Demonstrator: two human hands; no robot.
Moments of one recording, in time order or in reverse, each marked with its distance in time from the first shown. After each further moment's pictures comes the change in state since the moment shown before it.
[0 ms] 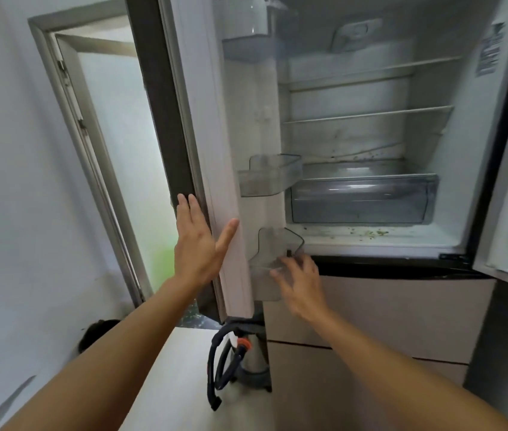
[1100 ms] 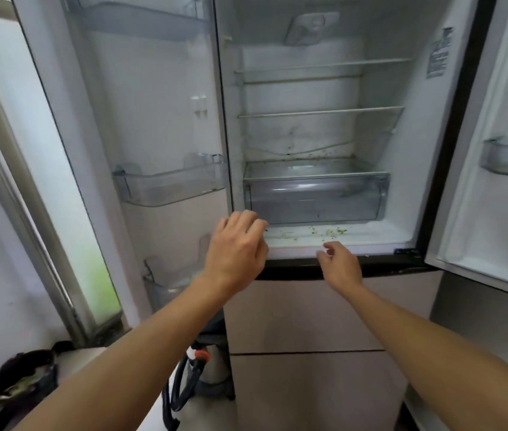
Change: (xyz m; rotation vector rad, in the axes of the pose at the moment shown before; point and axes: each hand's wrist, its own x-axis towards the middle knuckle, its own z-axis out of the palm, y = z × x) left_hand 0.031 0.041 0.086 0.040 0.031 0.695; right_hand 0.050 0.075 -0.081 -0.057 0.283 0.393
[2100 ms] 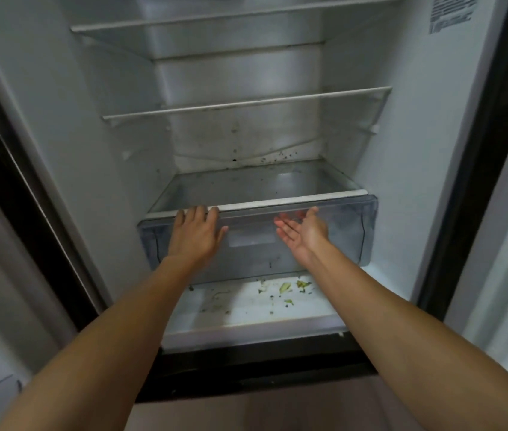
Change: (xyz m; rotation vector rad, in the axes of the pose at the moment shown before) left_hand 0.218 -0.077 0.325 0.229 -0.439 -0.185; right_hand 0.333 0.037 0.000 1.362 -0.079 0.559
